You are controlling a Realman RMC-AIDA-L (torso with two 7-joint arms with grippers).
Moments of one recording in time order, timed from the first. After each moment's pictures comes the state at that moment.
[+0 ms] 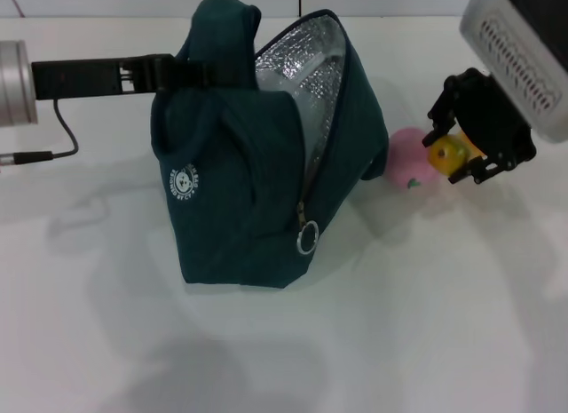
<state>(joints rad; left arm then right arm) -0.61 -2.01 0.71 0.81 1.88 1.67 -2.13 0.90 2.02 -1.35 -1.35 -2.56 -1.77 1.44</state>
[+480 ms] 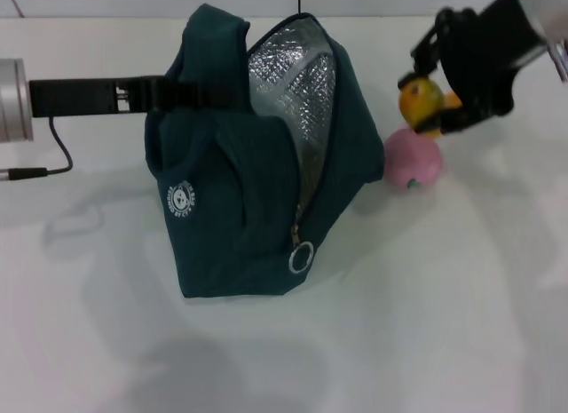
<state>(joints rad) -0.59 -2.01 0.72 0.80 1.91 1.67 -2.13 0.96 2.02 -1.19 -1.40 -2.47 -1.81 1.62</state>
